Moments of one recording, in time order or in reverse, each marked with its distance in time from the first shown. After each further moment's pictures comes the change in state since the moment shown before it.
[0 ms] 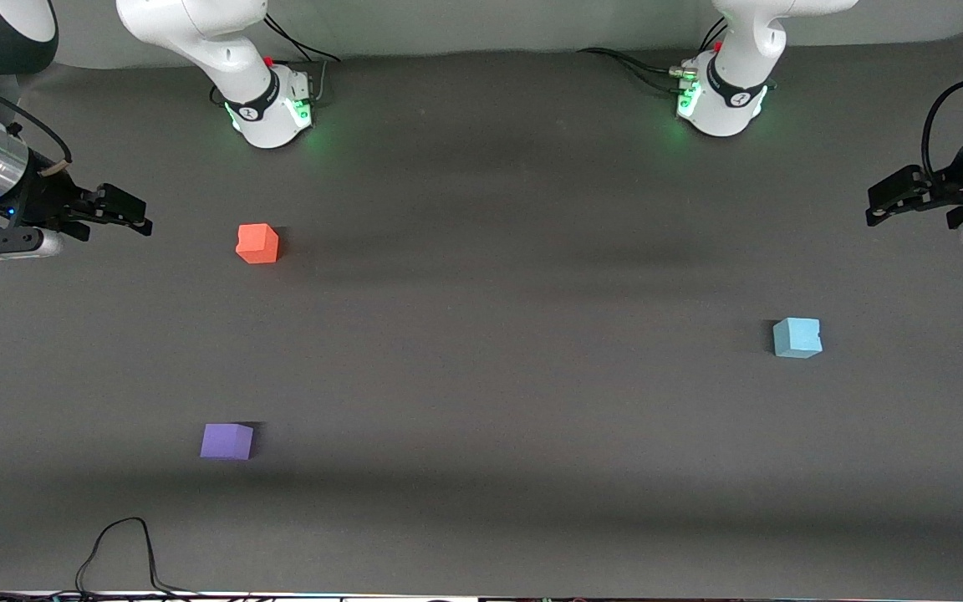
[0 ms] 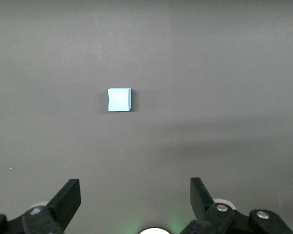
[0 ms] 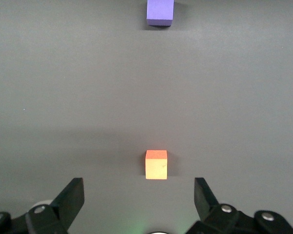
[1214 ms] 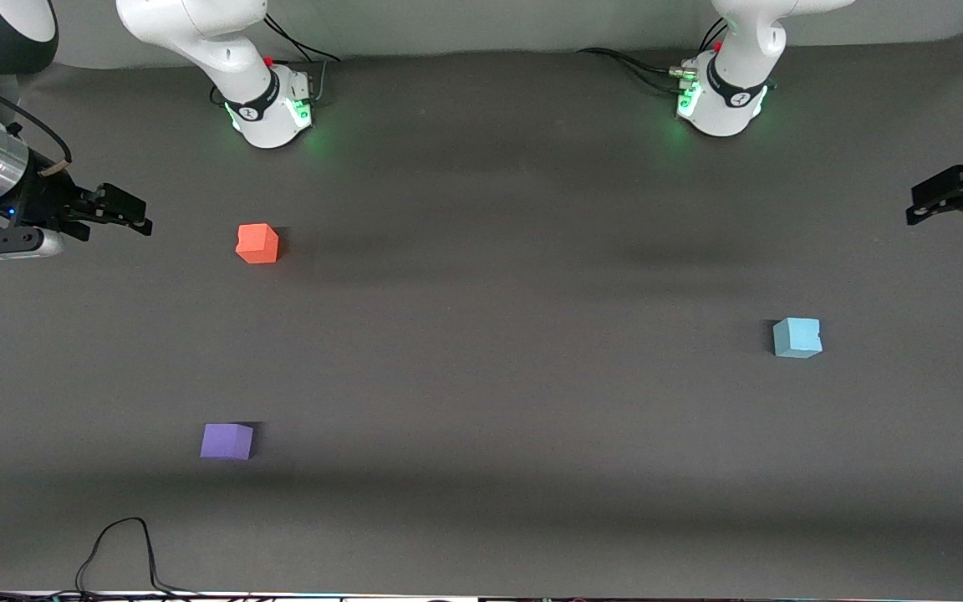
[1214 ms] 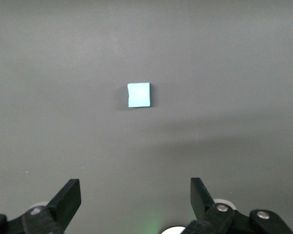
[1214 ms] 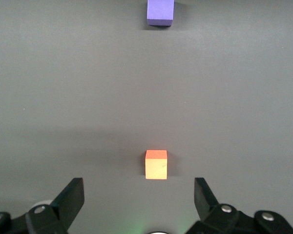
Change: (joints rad) left arm 0.117 -0.054 0.023 -0.112 0.003 0.057 0.183; right arm 0.000 0.000 0.000 0.000 0.000 0.000 -0.002
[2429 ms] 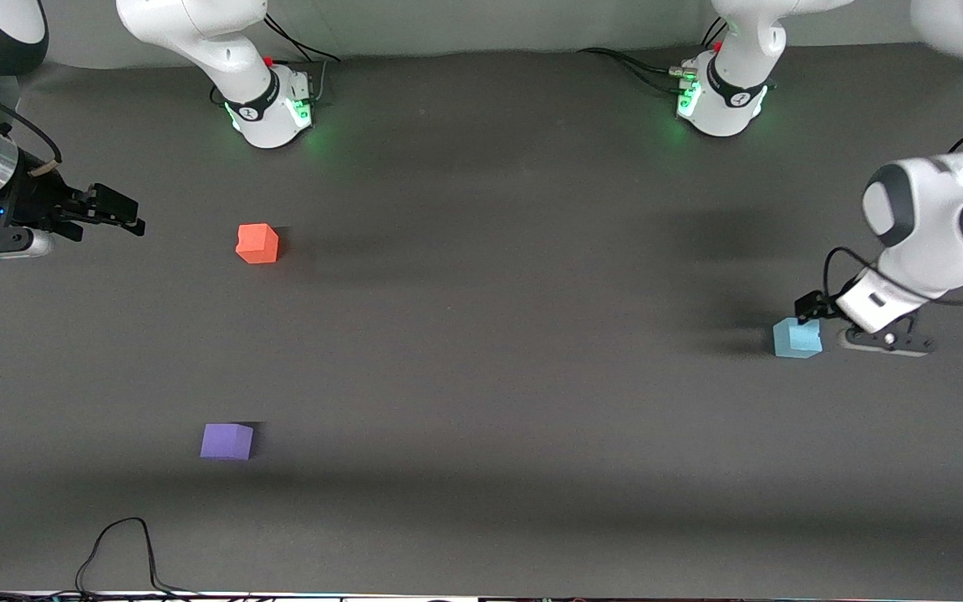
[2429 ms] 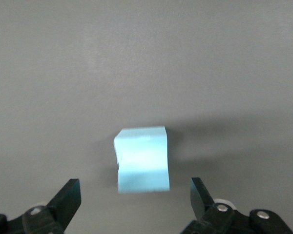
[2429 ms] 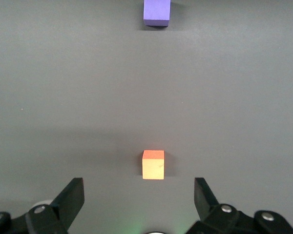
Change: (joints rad) left arm 0.001 0.332 -0.008 -0.496 0.003 0.938 0.019; right arm 0.000 -0.001 -0.020 0.000 0.000 0.000 -0.020
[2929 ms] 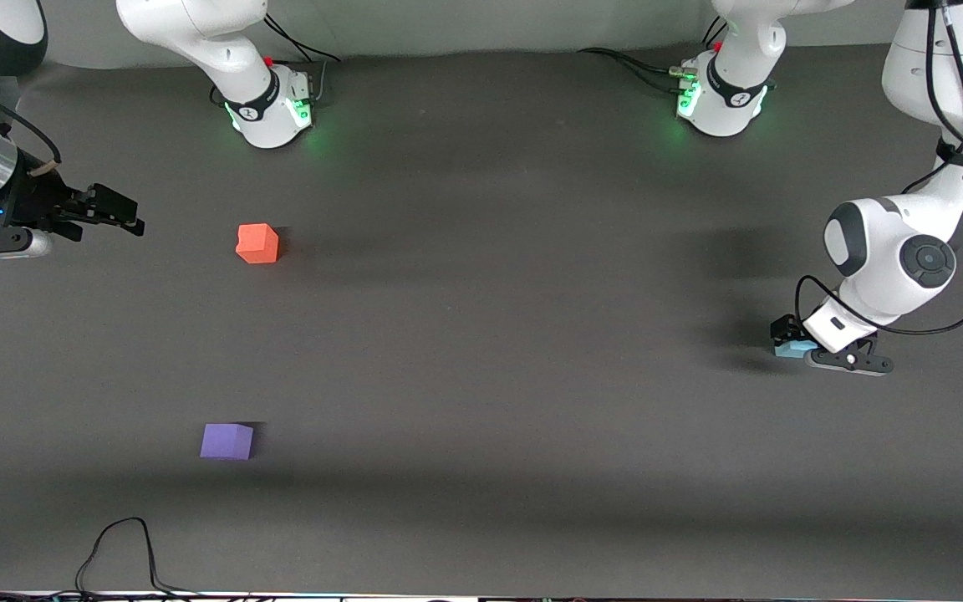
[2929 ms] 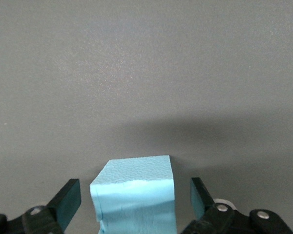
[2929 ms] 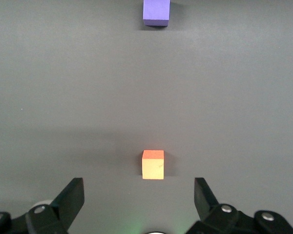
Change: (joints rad) left arm -0.003 0.148 -0.001 0.005 0.002 0.171 0.017; right arm 0.000 0.000 -0.001 0.000 0.000 0.000 0.000
